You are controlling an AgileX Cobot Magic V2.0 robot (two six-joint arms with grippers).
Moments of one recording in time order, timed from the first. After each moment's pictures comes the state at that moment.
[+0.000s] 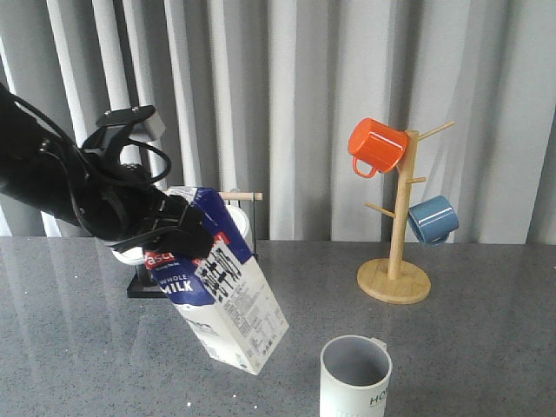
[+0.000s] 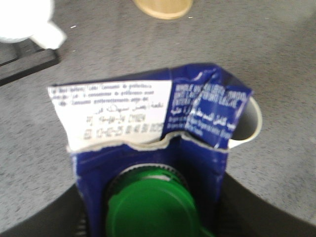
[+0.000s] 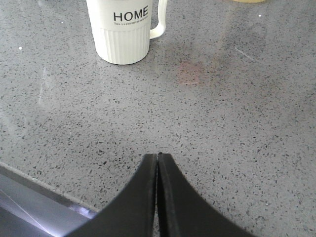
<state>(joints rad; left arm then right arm) -0.28 1.70 -1.87 -0.47 1.15 0.30 0.30 0.38 -0.36 0.00 0.62 -0.07</state>
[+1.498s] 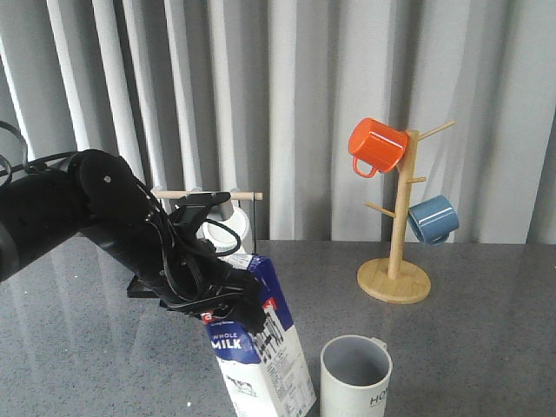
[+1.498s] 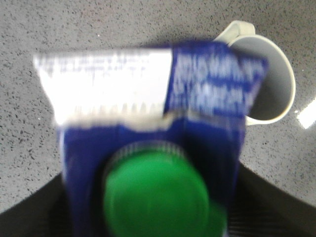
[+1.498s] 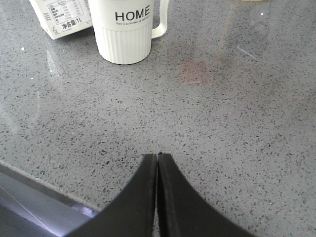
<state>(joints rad) -0.37 1.90 -1.88 -0.45 1.18 0.24 0.30 0.38 -0.36 0.02 0.62 -0.07</state>
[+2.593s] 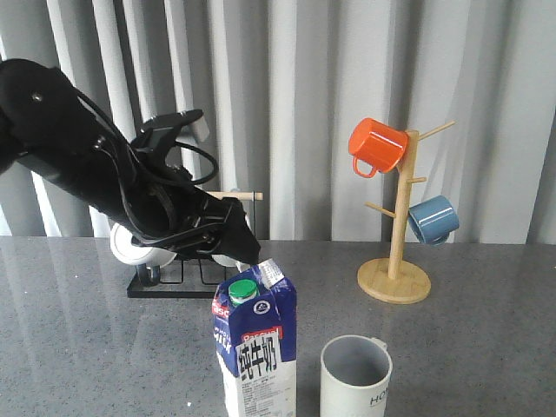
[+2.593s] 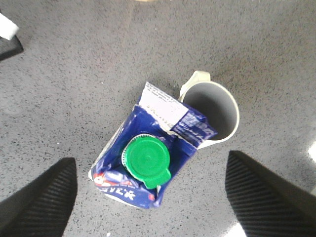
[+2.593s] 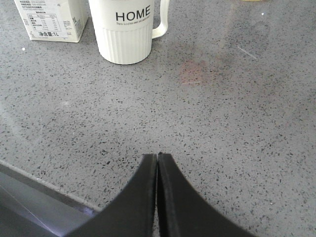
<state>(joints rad) -0.37 1.79 -2.04 -0.40 1.25 0.15 0.30 0.38 -0.36 0.02 0.62 -0.07</state>
